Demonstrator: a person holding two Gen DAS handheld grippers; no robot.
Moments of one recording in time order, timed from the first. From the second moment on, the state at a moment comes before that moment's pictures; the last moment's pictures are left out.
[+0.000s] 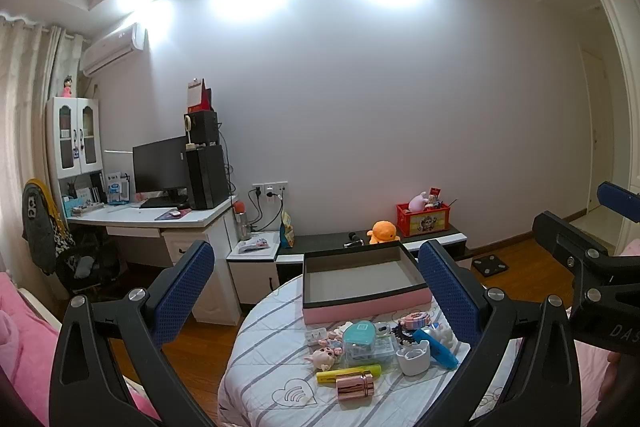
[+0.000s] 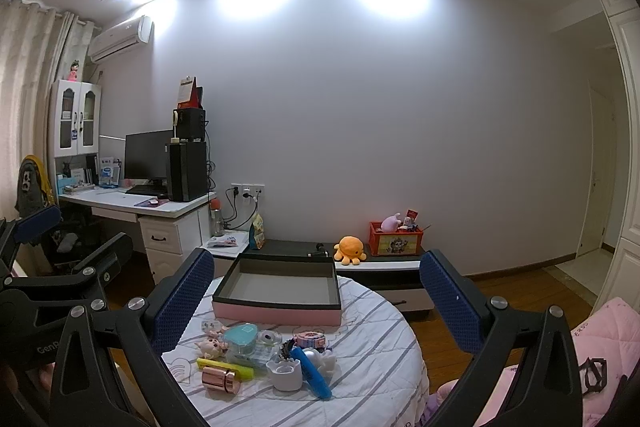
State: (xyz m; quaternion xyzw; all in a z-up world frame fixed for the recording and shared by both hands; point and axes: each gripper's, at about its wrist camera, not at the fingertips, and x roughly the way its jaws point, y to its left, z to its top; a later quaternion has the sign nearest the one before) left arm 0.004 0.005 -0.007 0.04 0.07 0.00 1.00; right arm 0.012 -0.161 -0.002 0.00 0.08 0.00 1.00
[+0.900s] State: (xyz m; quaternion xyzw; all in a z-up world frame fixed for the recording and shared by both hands) left arm 0.006 0.006 -0.010 0.05 0.08 0.00 1.00; right arm 0.016 -0.156 -0.003 -0.01 0.09 0.01 1.00
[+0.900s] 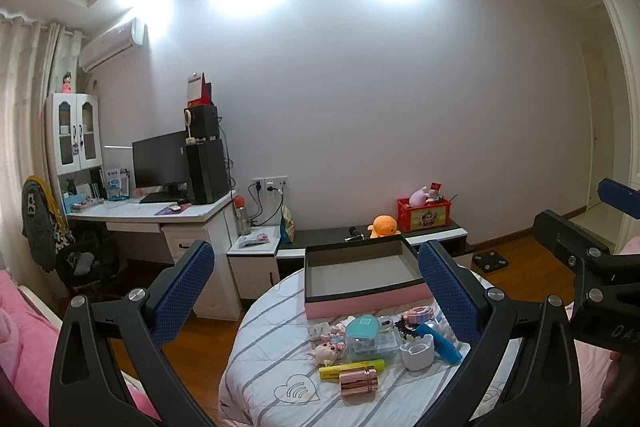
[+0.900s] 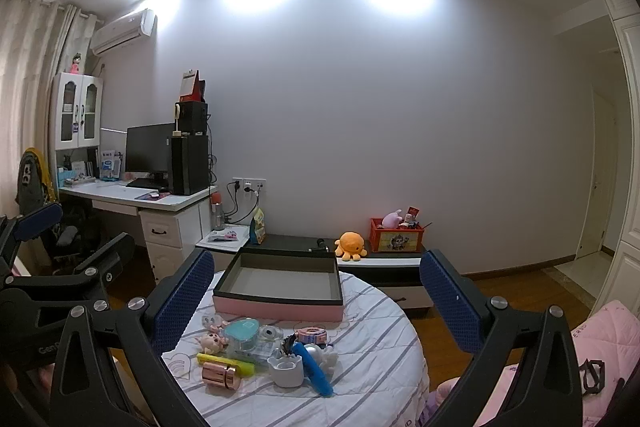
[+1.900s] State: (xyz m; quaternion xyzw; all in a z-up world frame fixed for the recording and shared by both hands) left arm 0.138 0.006 -0.226 0.06 0.35 -0.04 0.93; right arm 0.134 -0.192 -0.206 -0.01 0.33 -0.01 0.94
